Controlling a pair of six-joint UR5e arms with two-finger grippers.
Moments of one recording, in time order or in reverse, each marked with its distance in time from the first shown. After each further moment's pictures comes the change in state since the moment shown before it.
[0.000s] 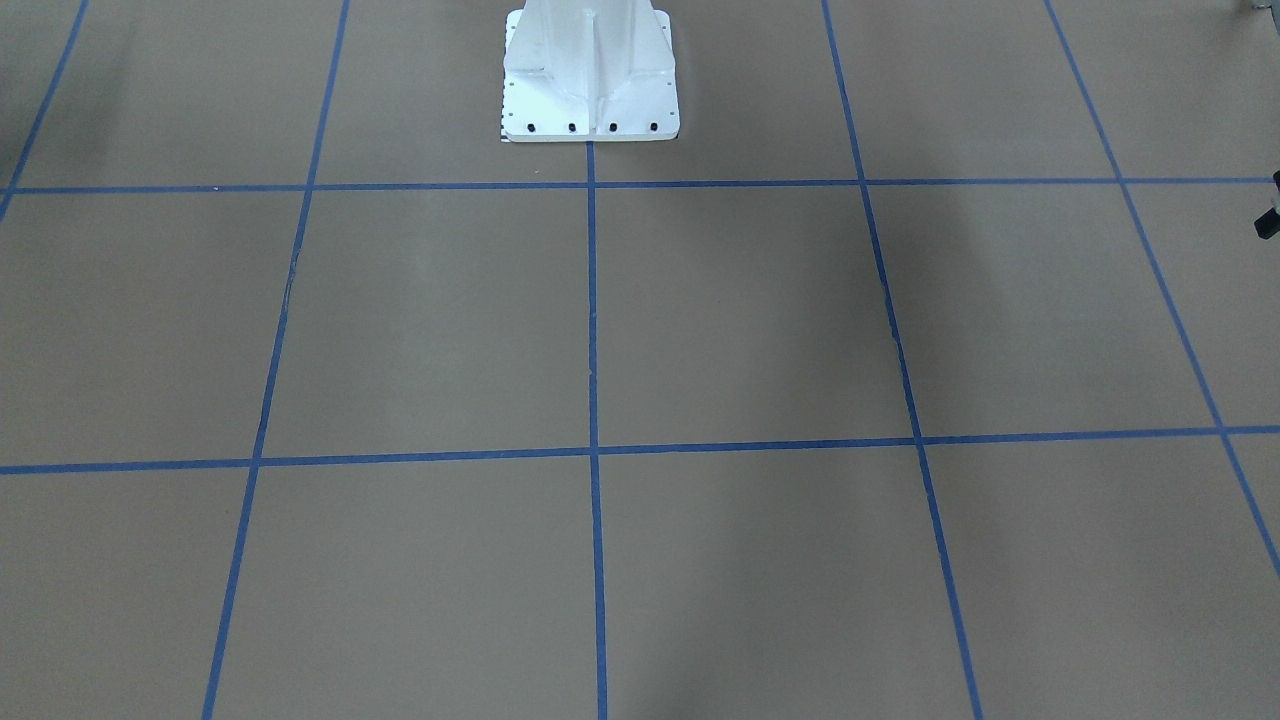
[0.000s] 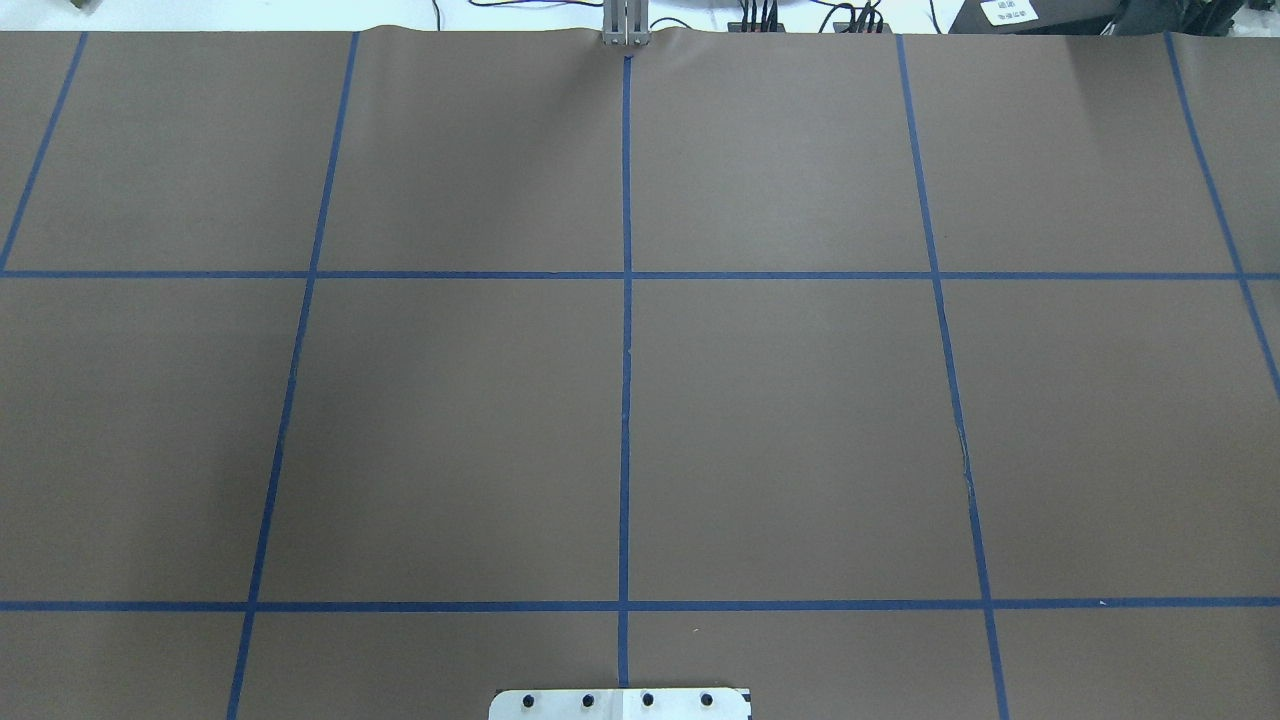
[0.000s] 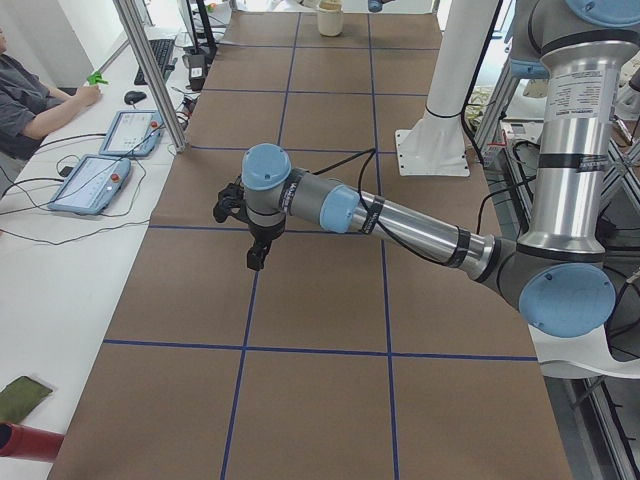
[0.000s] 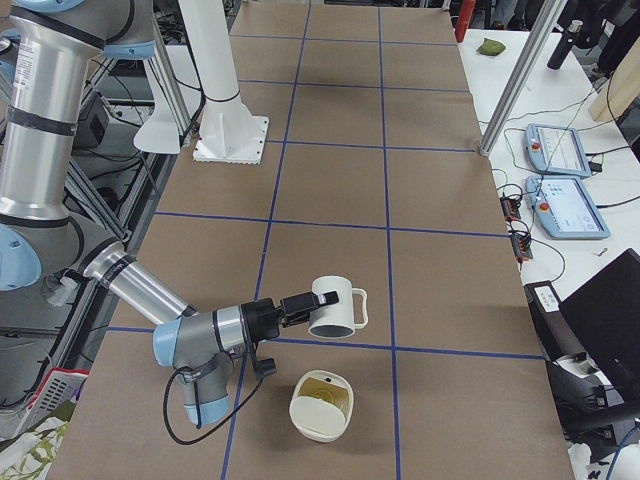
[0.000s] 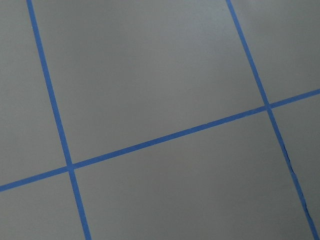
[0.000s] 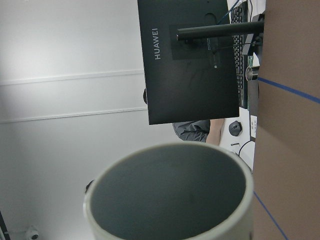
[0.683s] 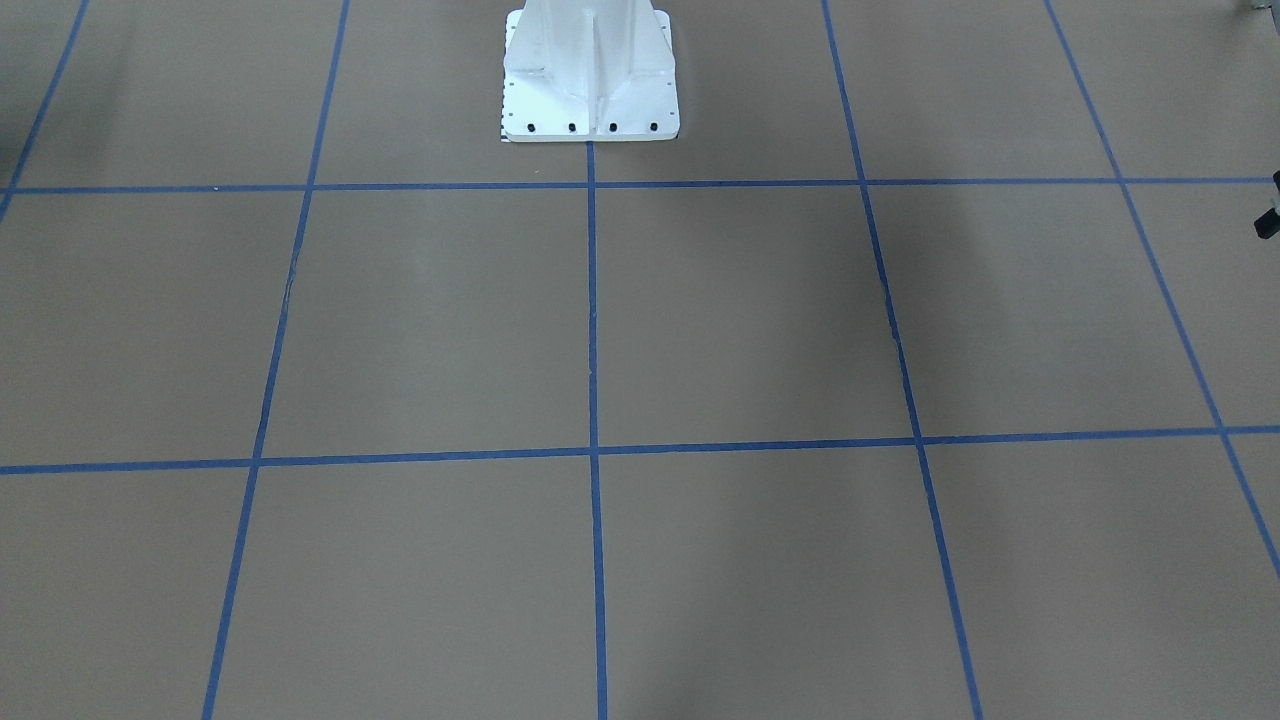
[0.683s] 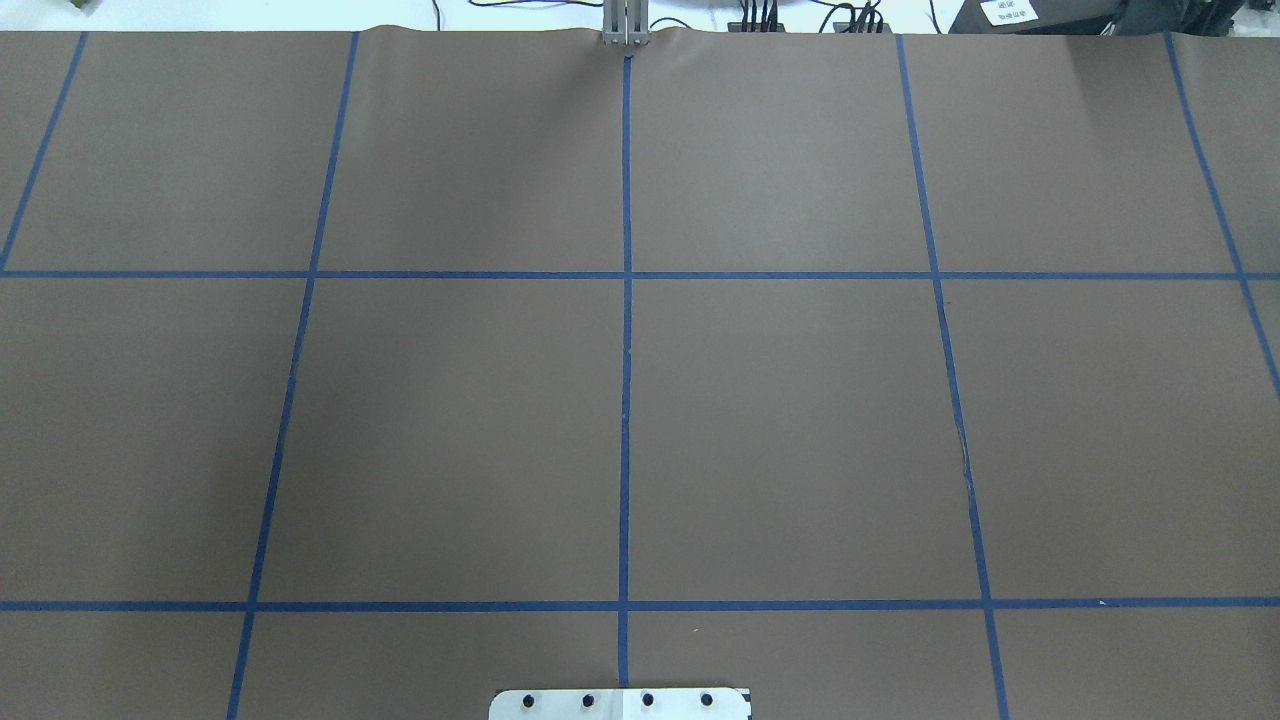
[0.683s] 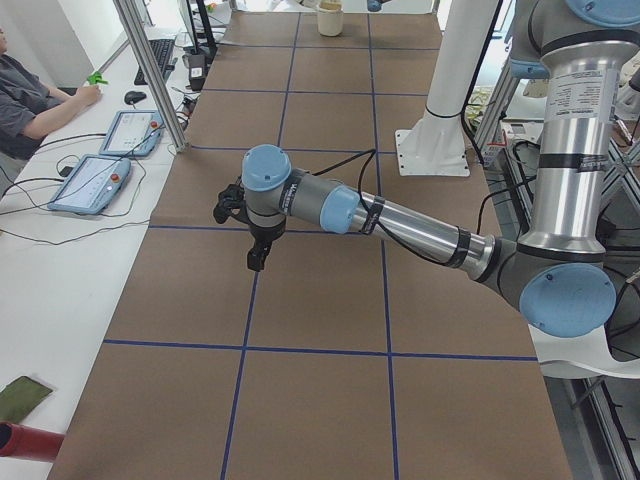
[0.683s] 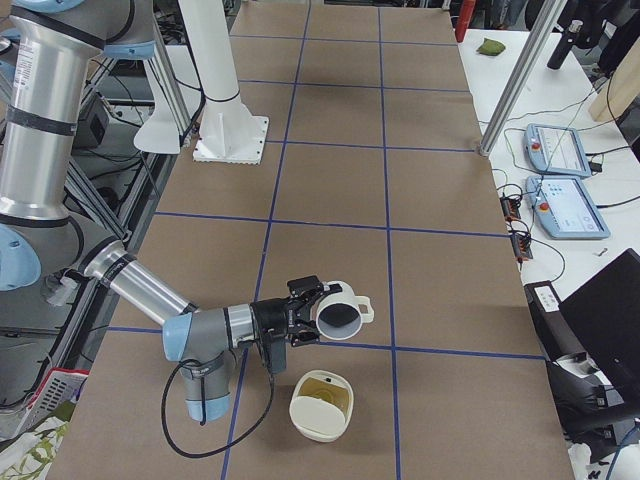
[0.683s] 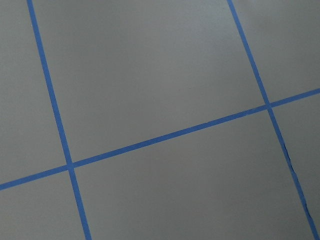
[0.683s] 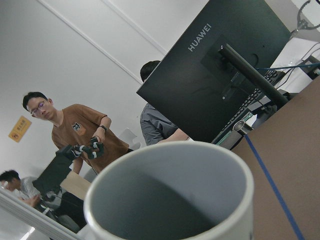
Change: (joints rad) left arm 0.000 0.001 0.002 0.003 -0.001 0.001; right arm 0.000 -0.003 0.024 -0.141 0.107 -0.843
